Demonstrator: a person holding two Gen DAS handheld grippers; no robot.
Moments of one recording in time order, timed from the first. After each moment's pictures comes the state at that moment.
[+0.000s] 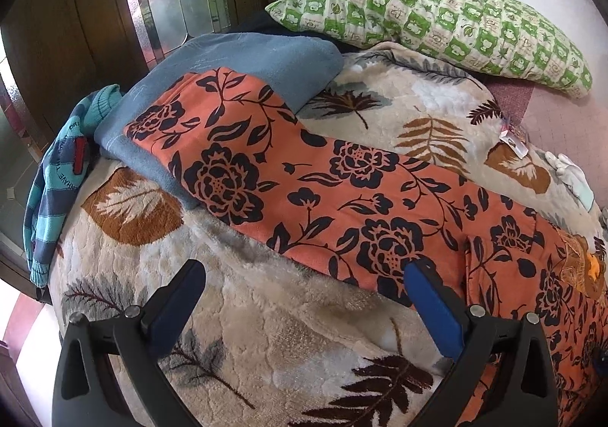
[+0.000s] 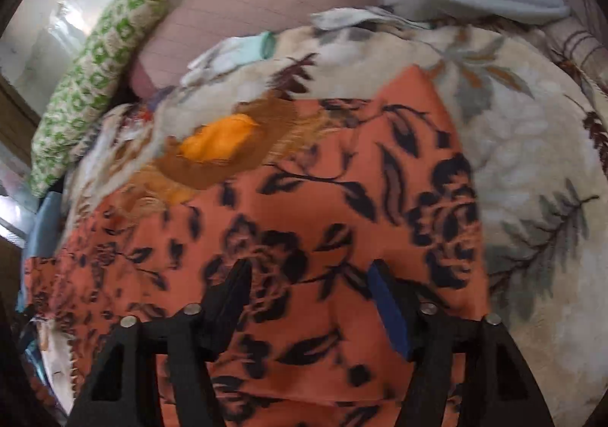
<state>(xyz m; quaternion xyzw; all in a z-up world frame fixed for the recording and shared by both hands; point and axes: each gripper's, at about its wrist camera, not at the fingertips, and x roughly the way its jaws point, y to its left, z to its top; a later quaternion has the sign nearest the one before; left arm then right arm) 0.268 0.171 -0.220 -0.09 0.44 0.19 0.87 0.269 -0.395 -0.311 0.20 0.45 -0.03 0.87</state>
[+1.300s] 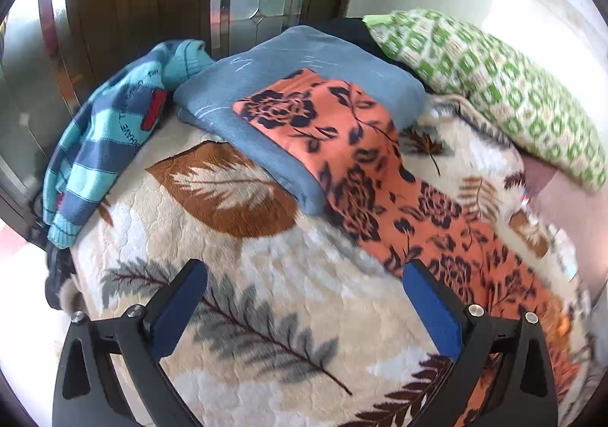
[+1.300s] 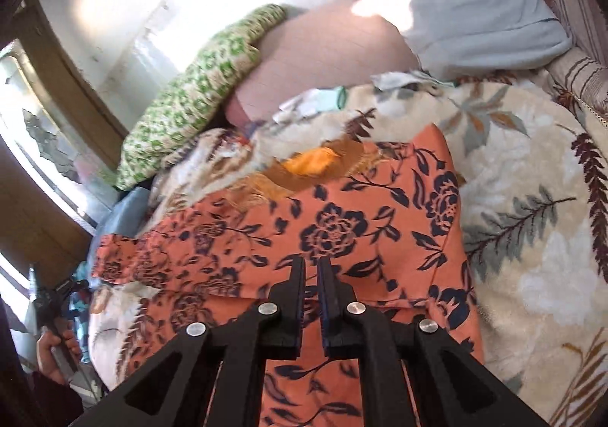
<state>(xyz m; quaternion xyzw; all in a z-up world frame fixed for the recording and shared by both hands) 0.212 0.289 -0.198 -0.24 0.42 0.22 0.85 0.154 -0.374 -0.243 0.23 0.33 0.10 0.91</state>
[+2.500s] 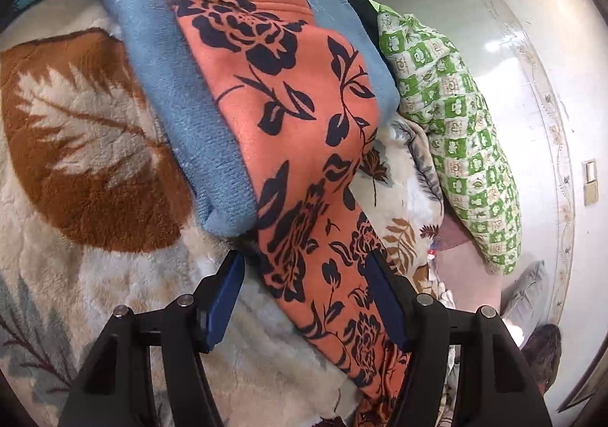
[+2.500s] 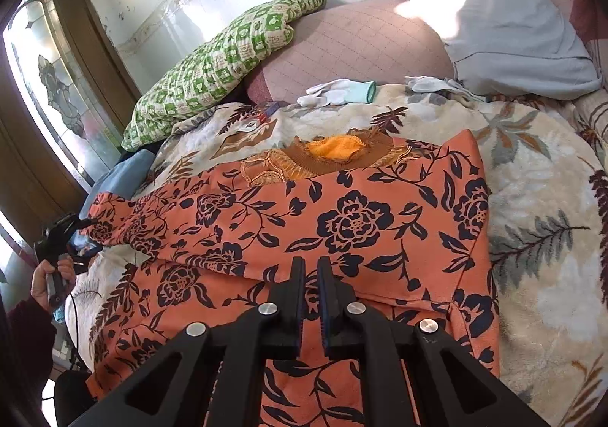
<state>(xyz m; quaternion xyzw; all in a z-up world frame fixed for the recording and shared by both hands) 0.279 0.329 -0.275 -0.48 0.37 0.06 0.79 0.165 -0.339 -0.254 0.14 0.34 0.11 0.92</state>
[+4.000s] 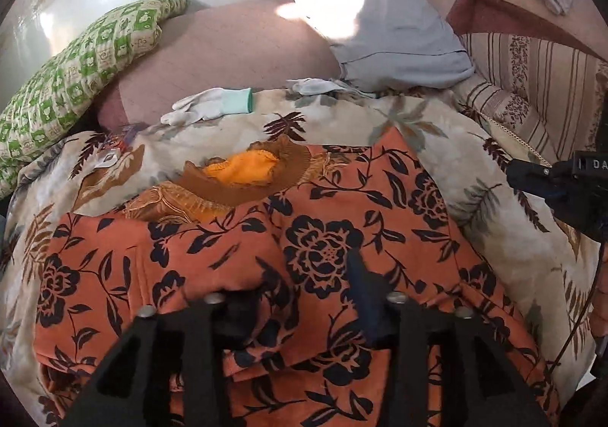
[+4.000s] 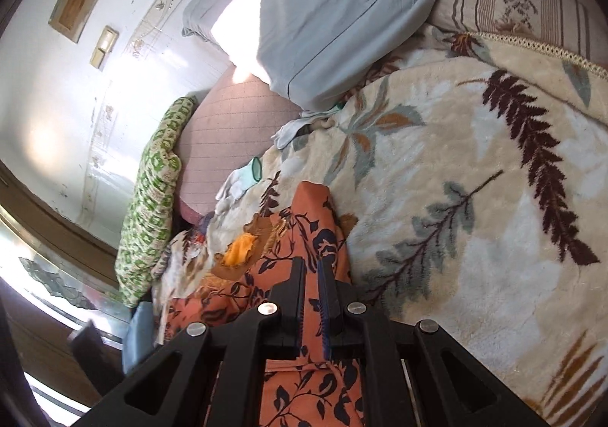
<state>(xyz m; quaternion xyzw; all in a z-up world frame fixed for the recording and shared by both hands) 0.246 -0.189 -0.256 0.13 0.37 -0.28 0.88 0.166 -0.514 -0.285 0.43 0.28 0.02 0.86</state>
